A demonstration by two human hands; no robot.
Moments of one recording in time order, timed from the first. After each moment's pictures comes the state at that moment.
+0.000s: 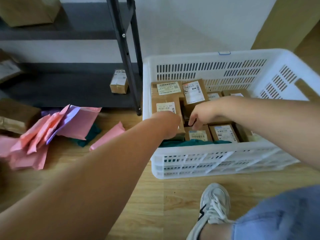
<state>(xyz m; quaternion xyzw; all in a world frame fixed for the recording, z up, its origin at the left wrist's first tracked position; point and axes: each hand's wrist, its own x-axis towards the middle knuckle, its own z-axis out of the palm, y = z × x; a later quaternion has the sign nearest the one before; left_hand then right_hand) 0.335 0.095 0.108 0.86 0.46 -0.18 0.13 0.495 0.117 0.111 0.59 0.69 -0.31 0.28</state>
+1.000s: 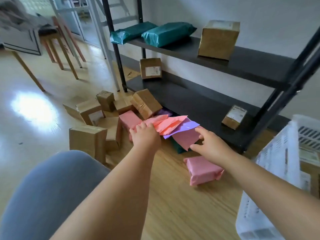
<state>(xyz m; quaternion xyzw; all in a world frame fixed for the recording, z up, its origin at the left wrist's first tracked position) -0.053 0.046 0.101 0.45 0.89 0.00 0.10 0.144 0.080 0.141 0.52 0.80 -0.30 -0.05</state>
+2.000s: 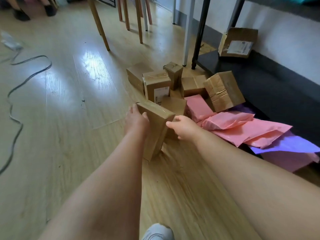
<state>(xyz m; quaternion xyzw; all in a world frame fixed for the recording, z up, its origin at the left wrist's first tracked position) -0.346 -0.048 -0.003 0.12 0.94 0.30 0.13 -0.224 0.053 0.028 0.40 0.75 -0.52 0.05</state>
